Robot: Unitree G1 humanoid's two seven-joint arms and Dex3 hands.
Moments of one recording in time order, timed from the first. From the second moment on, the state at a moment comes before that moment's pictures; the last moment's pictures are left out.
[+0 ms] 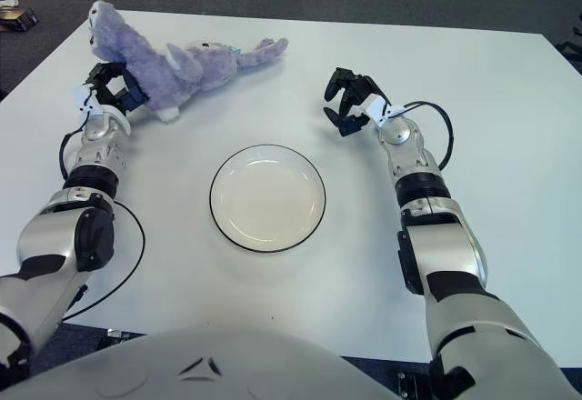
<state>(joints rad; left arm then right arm) -0.77 0.21 0.31 1.02 -0.17 -0.24 0.17 -0.72 -0.41 0.08 0.91 -0.22 -0.42 0.20</state>
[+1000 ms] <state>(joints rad) -0.71 0.08 0.20 0.84 -0.13 -0.23 0.14 -0.73 -0.41 0.03 0.69 -0.16 -0.35 0.21</state>
